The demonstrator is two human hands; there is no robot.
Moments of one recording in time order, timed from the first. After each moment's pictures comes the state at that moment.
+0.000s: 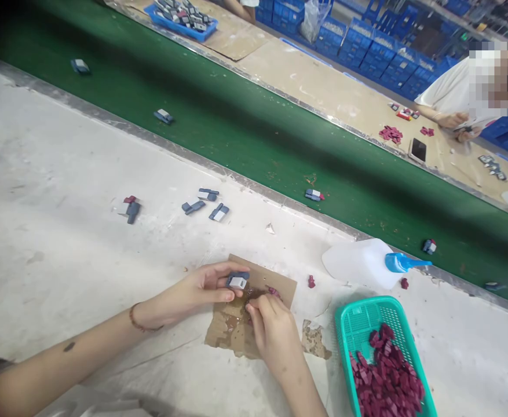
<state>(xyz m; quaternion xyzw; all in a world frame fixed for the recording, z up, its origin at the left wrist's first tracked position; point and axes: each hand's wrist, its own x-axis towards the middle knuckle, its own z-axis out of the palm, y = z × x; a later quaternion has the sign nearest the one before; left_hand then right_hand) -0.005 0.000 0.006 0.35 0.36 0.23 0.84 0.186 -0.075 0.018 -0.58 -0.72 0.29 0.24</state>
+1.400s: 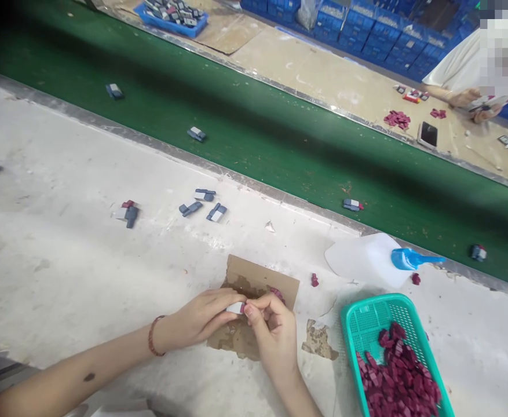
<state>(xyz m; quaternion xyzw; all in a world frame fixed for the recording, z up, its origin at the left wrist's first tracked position) -0.005 -0.023 -0.010 0.82 0.25 0.23 0.46 0.166 -0.076 0.021 -0.62 -0.40 0.52 0.44</state>
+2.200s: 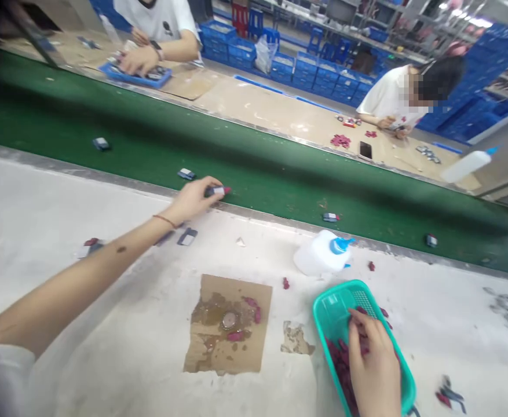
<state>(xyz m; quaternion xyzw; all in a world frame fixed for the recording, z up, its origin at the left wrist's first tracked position) 0.032 0.197 0.022 0.81 0.50 0.21 0.25 0.320 -0.158 0.056 -0.86 -0.45 0.05 0.25</state>
